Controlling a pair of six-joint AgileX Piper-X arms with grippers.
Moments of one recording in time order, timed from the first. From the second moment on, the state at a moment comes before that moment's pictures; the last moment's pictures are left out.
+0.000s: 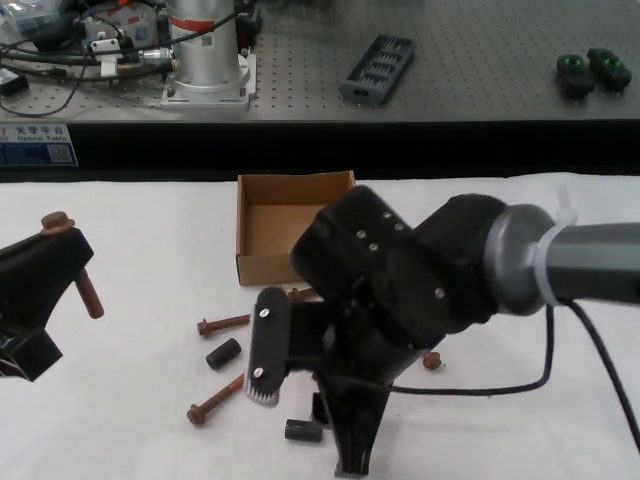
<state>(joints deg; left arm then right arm) -6.7 41.7 -11.3 -26.0 28.5 -21.9 54.7 103.0 -65.0 35.8 0.3 -40.8</state>
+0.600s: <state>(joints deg) -6.7 41.7 -11.3 -26.0 29.8 -21.9 55.8 110.4 -68.3 36.2 0.7 -39.7</state>
